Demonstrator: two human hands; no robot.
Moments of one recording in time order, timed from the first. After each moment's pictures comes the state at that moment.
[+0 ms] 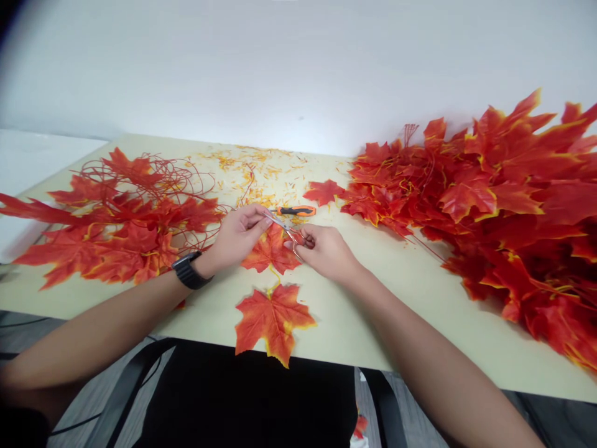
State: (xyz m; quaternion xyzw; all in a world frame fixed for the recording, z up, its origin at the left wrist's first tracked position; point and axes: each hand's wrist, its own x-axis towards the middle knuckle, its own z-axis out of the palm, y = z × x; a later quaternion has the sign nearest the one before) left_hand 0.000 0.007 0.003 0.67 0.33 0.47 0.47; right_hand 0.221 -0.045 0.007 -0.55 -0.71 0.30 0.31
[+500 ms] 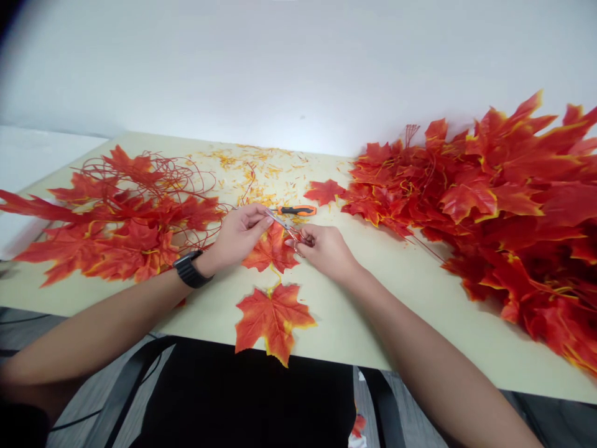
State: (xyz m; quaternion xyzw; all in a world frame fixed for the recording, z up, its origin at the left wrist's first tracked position) left_hand 0.000 0.007 0.000 0.67 0.33 0.48 0.46; right_hand 0.220 -0.041 0.003 -0.56 -0.71 0.27 0.32
